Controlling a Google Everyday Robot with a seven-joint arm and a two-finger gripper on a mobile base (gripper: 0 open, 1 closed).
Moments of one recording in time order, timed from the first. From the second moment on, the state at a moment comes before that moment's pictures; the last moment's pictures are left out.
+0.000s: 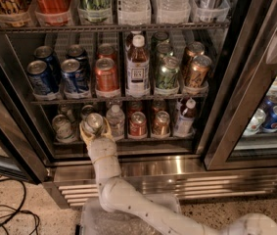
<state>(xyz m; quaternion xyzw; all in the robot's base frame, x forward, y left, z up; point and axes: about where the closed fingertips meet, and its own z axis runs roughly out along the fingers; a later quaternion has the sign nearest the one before) 0.649 0.124 0.657 -0.08 0.61 0.11 0.78</state>
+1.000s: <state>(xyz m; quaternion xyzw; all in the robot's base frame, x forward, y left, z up) 0.571 0.049 0.718 -0.21 0.62 0.25 0.71</state>
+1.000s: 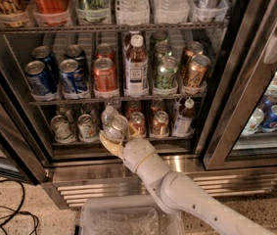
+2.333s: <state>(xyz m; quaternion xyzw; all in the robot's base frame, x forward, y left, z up) 0.534 0.022 0.773 -0.33 0.61 0.25 0.68</state>
